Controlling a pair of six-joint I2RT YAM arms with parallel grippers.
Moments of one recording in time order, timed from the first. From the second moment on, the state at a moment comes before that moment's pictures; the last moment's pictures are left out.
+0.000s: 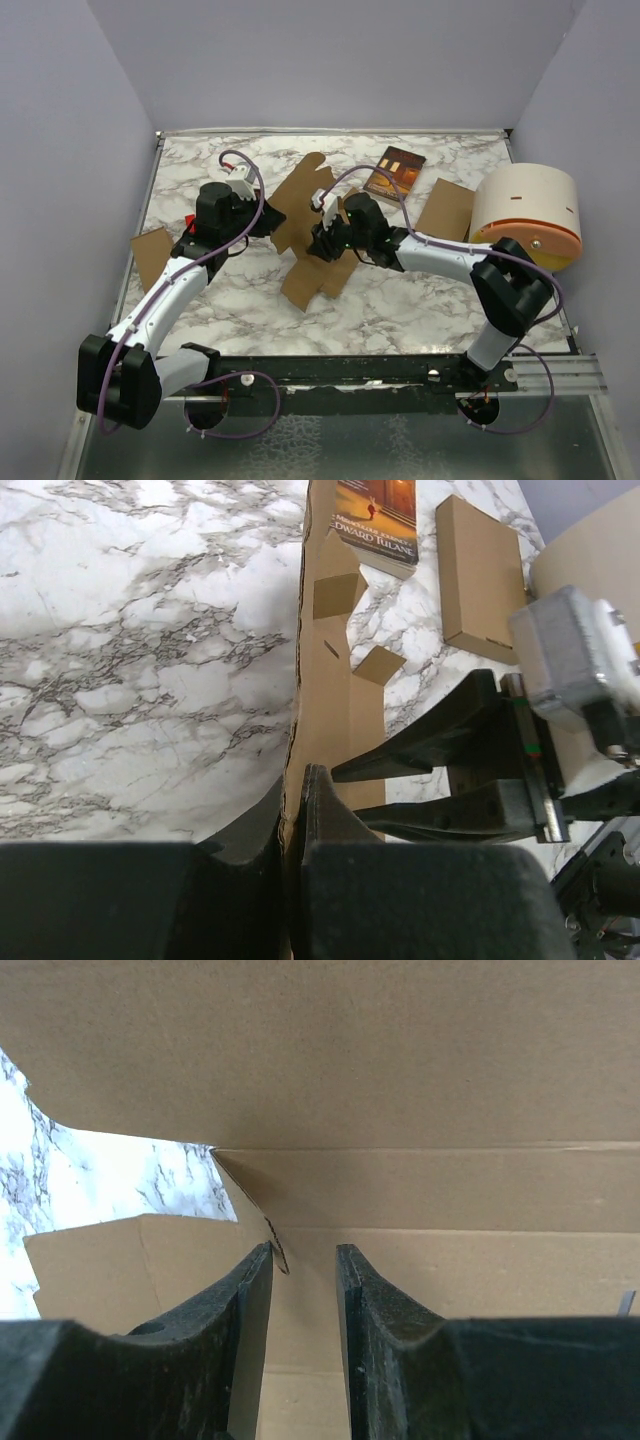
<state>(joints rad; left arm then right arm) -0.29 1.13 0.80 -0.07 0.36 -0.41 0.78 1.69 1.01 0.20 -0.34 -0.04</state>
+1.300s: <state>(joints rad) -0.26 1.16 0.89 -0.01 0.49 -0.14 0.18 1.51 0.95 0.16 -1.17 -0.10</state>
